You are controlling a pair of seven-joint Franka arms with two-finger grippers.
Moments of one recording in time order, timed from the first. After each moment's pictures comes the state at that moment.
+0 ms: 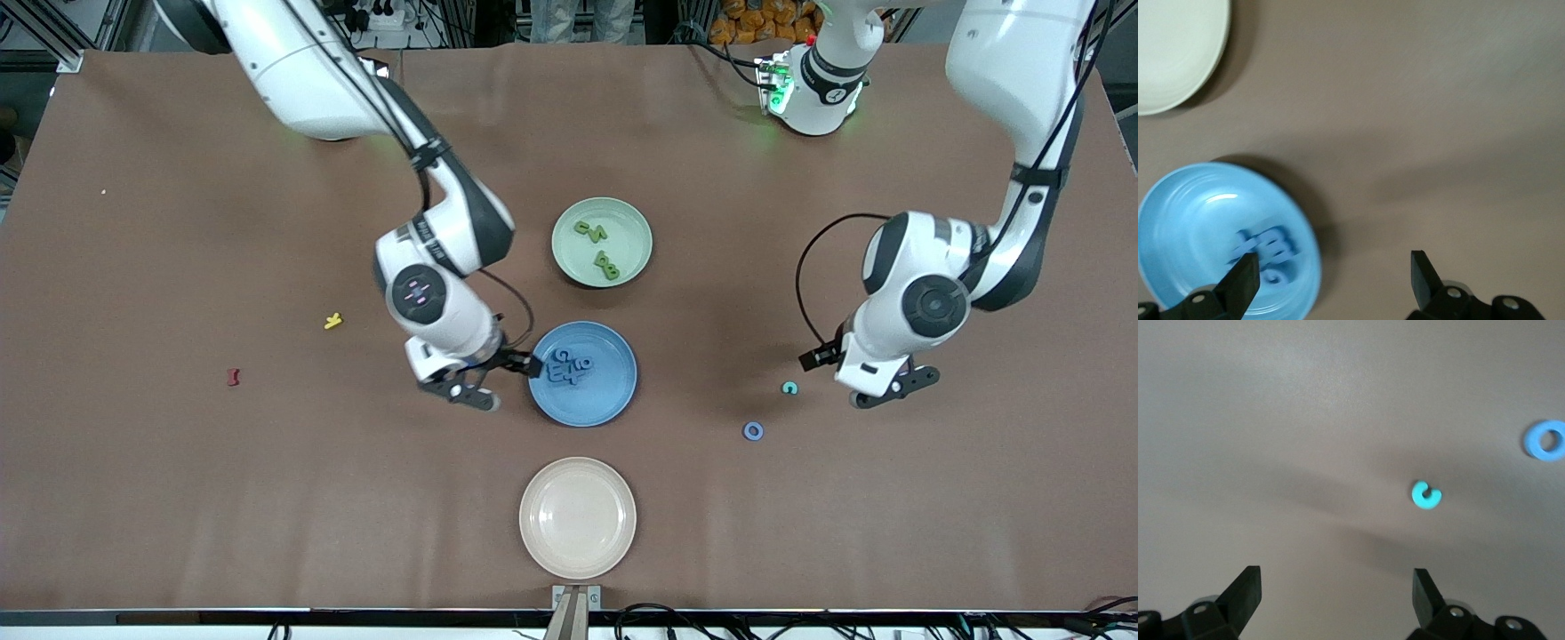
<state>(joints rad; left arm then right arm) -0.02 0.41 -0.17 -1.90 0.18 2.17 -0.62 0.51 0.70 0.03 -1.45 0.16 2.21 0.75</state>
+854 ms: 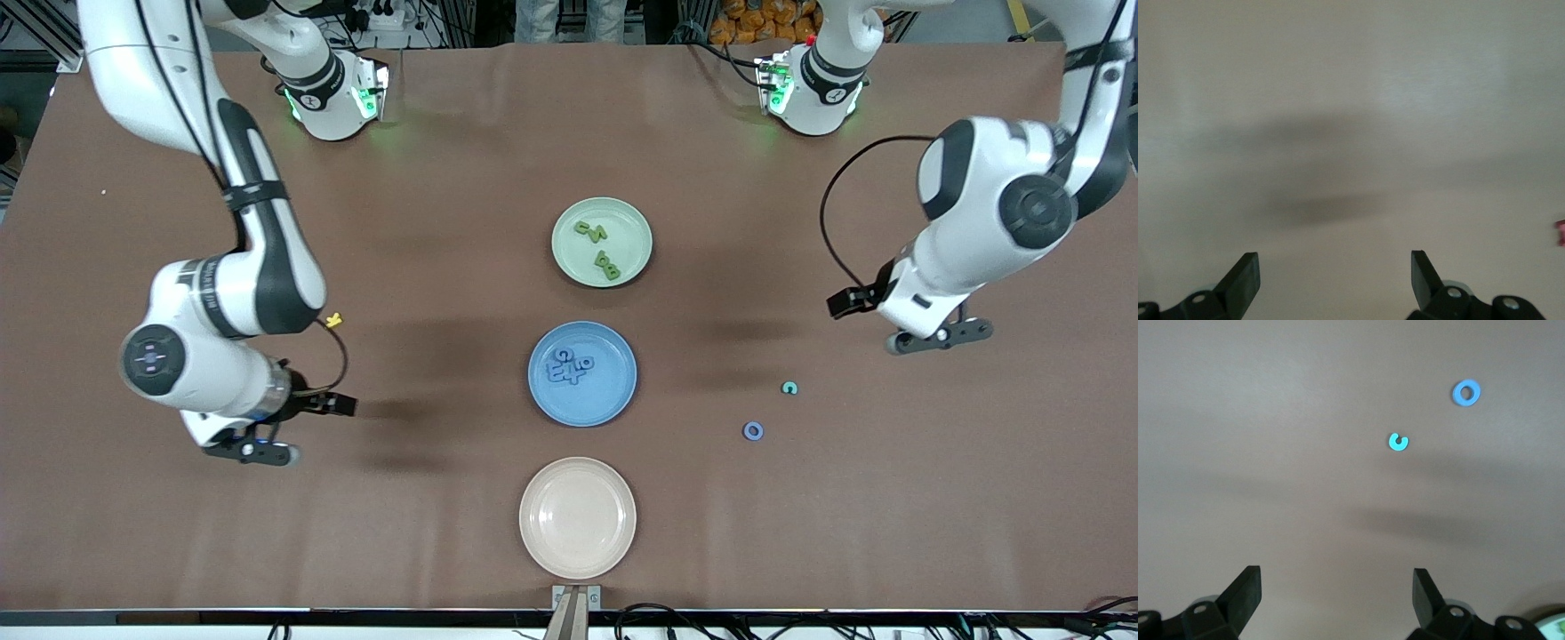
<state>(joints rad) -0.14 0.11 -0.02 -1.98 0.00 2.03 -0.33 0.25 0.61 -0.14 -1.46 0.15 2.02 0.21</state>
